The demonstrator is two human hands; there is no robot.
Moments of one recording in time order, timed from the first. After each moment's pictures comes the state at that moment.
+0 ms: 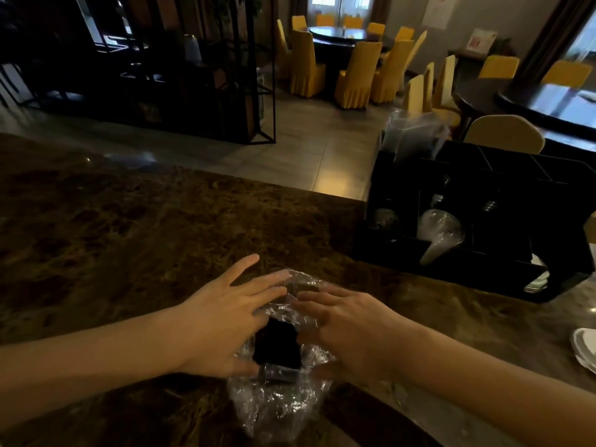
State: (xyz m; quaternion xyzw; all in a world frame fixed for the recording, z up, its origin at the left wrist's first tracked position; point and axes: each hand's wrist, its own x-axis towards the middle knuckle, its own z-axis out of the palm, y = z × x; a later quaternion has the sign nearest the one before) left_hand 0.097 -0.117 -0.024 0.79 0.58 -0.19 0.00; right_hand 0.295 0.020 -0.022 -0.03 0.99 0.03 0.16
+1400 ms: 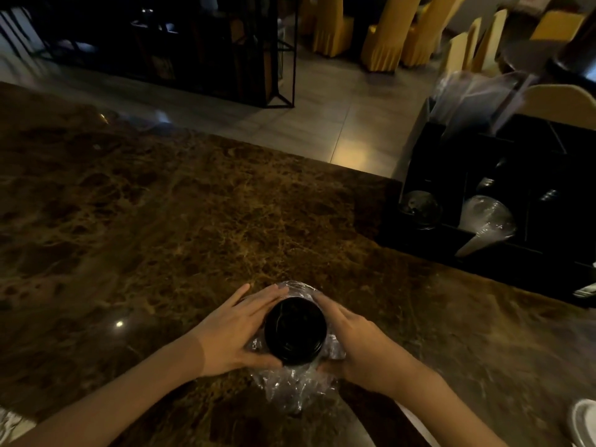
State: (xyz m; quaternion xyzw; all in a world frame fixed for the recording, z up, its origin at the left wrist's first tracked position) left_hand 0.067 -0.133 -0.162 0.70 0.68 0.03 0.20; right_hand 0.291 0.019 -0.117 0.19 0.92 -0.32 0.08
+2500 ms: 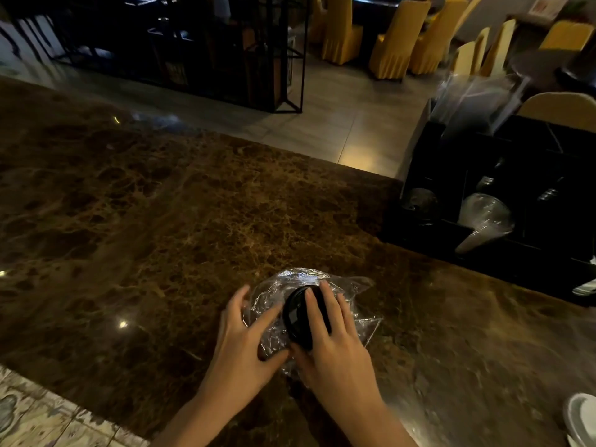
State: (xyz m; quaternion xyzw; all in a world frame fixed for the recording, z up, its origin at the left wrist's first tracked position) left_hand 0.153 -0.171 -0.151 0.43 0.85 0.27 0.15; right_hand 0.289 -0.061 -0.138 0.30 0.94 -0.18 -0.05
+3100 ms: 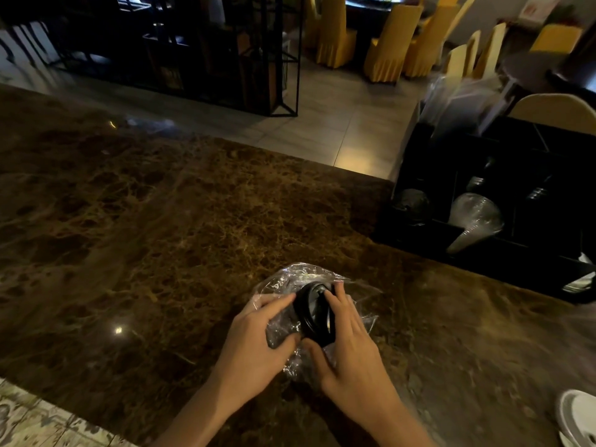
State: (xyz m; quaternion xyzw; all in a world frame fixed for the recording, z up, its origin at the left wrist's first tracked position) left_hand 0.164 -0.147 -0.114 0.42 0.80 0.39 0.21; right_hand 0.319 -0.037 -0.145 0.29 0.90 -0.31 -0.12
